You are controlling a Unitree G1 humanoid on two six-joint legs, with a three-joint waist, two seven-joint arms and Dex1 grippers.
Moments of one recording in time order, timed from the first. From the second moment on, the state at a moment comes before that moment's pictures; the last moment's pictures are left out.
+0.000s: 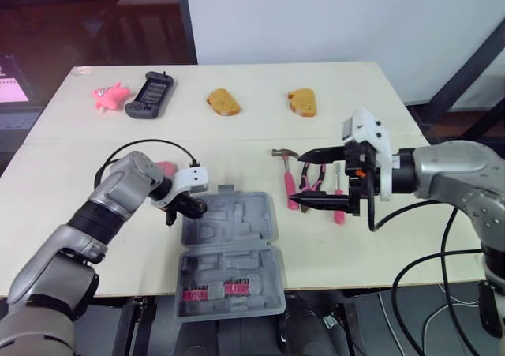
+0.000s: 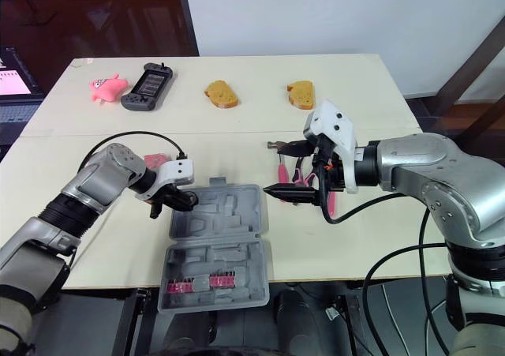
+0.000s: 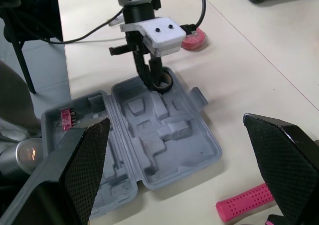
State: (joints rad) left arm -0.78 0.73 -0.51 0.31 0.06 0.56 -1.37; right arm -0.61 -0.89 -0.04 -0.53 0.81 1.08 0.88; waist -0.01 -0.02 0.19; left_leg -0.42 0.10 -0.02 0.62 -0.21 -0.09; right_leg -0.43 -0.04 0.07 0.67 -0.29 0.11
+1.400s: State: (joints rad) left arm -0.48 0.59 -0.14 0.53 -0.15 0.04 -1.21; right arm -0.66 -0.90 0.03 -0.48 0.80 1.07 0.92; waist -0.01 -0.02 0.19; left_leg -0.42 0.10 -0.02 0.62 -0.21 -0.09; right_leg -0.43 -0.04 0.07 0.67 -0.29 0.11
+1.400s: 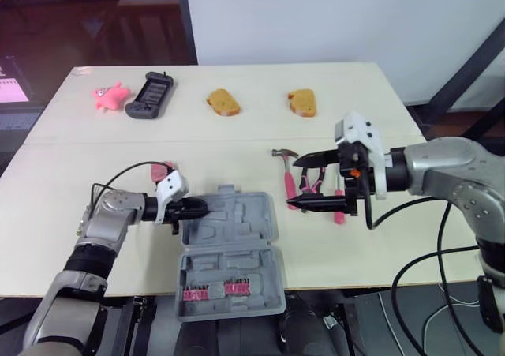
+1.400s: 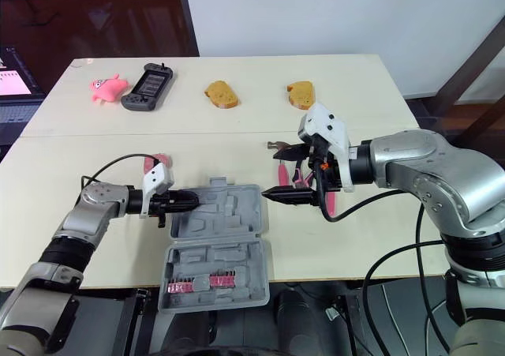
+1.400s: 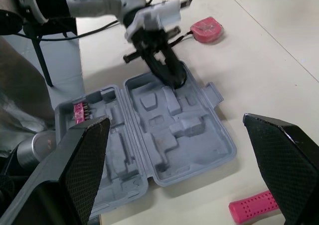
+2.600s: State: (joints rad) left arm -0.03 0.97 0.55 0.43 -0.36 0.20 -1.10; right arm 0.01 -0.92 -0.29 0.05 0.49 0.31 1.11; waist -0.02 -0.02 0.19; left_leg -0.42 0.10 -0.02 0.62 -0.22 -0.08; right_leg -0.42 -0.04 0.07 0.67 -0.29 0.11
